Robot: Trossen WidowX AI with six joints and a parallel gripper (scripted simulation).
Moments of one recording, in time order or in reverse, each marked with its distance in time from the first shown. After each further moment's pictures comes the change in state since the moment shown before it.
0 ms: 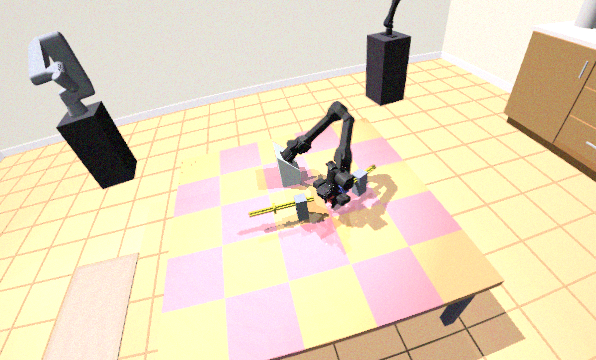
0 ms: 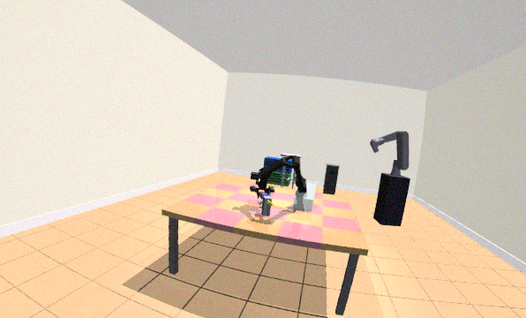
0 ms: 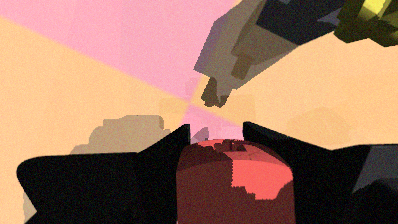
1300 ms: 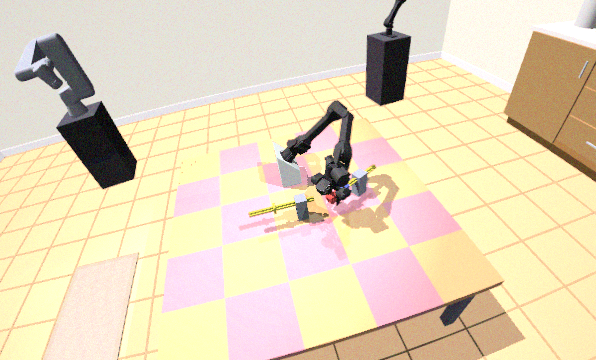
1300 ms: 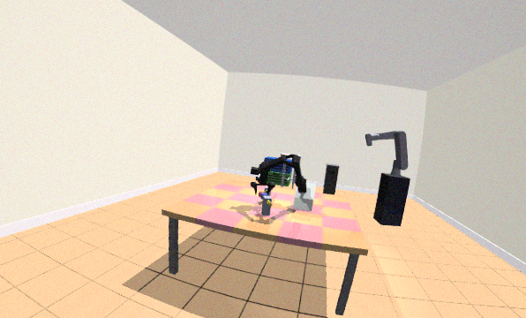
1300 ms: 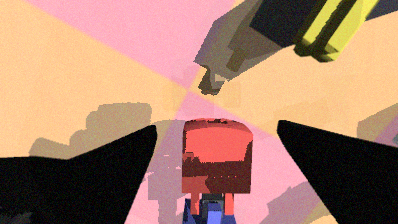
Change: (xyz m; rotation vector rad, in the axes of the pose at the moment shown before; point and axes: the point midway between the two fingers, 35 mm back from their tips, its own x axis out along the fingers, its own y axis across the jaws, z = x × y) arm -0.034 -0.002 0.005 -0.074 0.080 -0.013
